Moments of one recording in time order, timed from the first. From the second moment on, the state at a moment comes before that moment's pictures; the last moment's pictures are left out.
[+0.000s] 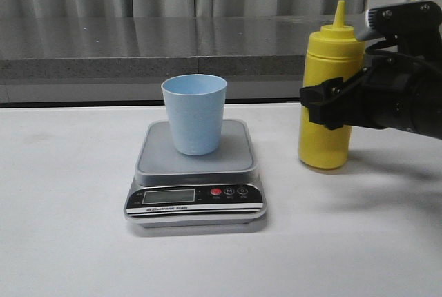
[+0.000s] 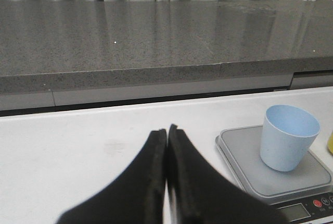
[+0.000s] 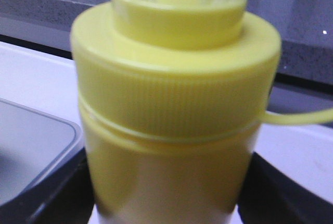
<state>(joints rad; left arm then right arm) -0.18 0.39 -0.38 -0.11 0.23 0.05 0.27 1.86 -0.55 -0.17 -1.13 0.02</state>
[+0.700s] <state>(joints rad) -0.18 0.39 -0.38 -0.11 0.23 0.05 0.27 1.64 -0.79 -0.47 -0.45 -0.20</state>
